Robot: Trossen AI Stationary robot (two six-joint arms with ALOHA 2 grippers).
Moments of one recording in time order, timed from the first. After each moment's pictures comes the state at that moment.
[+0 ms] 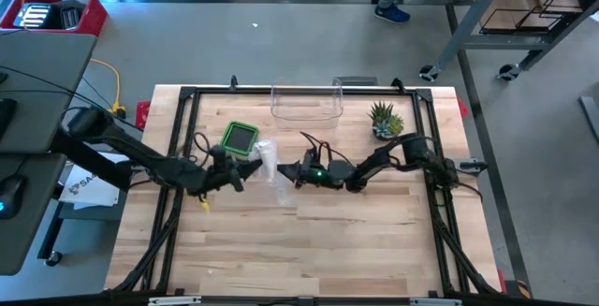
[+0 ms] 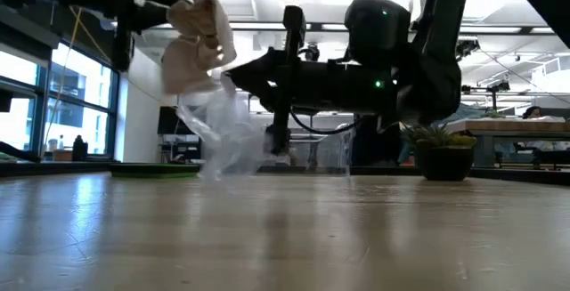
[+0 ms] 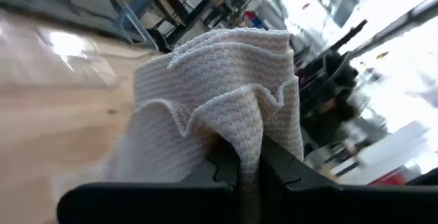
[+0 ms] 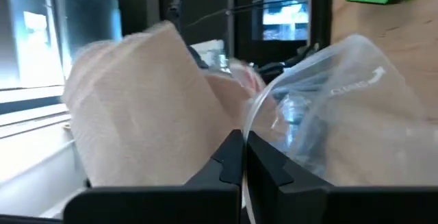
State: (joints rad) left arm -0.44 1.07 0.35 0.67 -0.87 -0.89; right arm 0.07 2.25 0.95 1.47 0.24 1.57
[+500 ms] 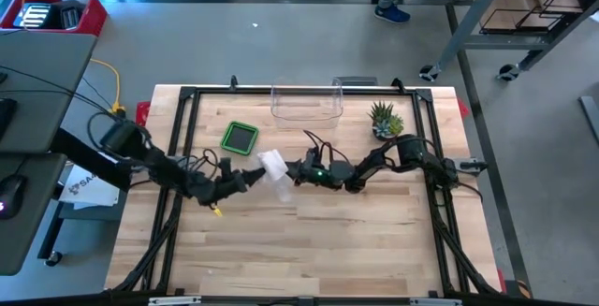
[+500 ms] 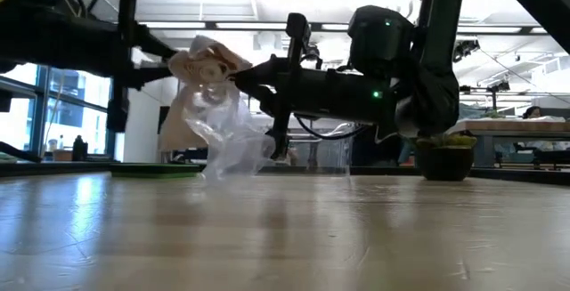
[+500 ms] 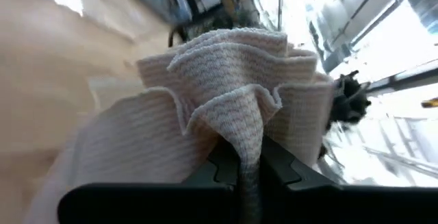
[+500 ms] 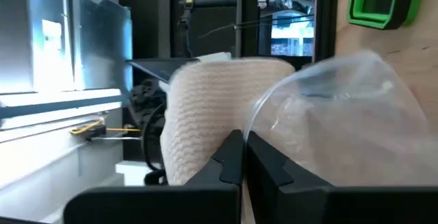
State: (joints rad) left arm -0.46 1.57 0.20 1.36 -0.94 -1.17; right arm 0.07 2.30 0.96 1.57 0.28 1.53
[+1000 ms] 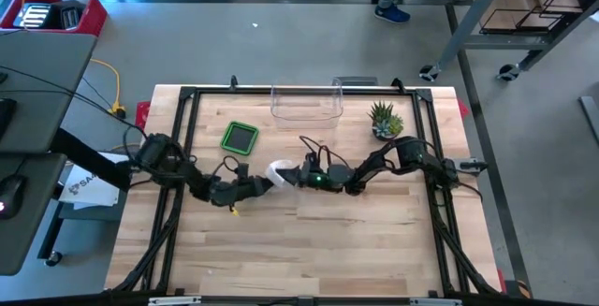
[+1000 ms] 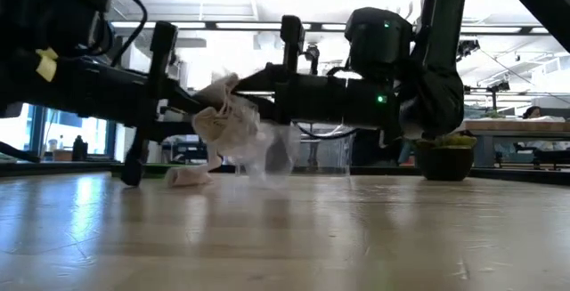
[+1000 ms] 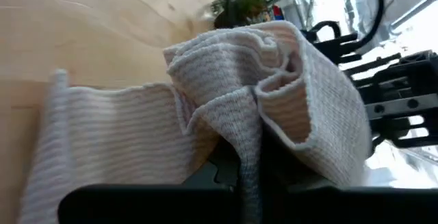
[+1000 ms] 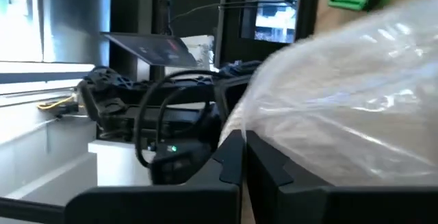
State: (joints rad) left arm -0.37 1.90 0.30 1.38 -0.78 -1.37; right arm 0.09 2.31 0.96 1.51 0.24 1.45
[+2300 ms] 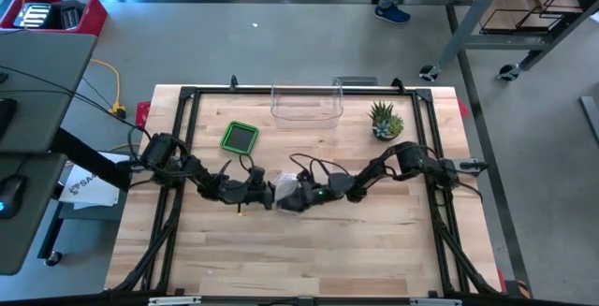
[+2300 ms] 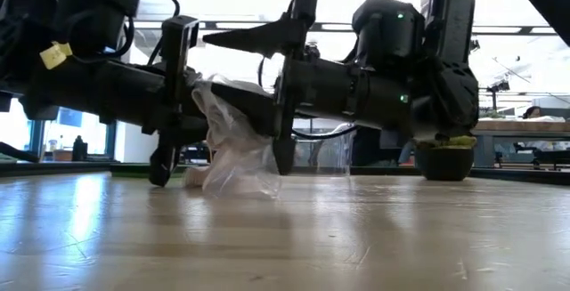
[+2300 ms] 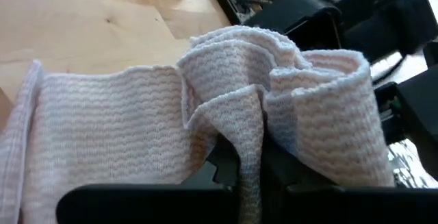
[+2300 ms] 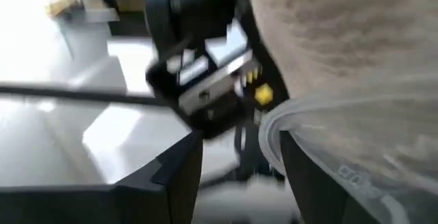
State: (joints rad) left arm -0.32 1.96 0.39 1.31 -0.46 -1.10; right arm 0.15 2.33 0.97 1.54 -0.14 1.55
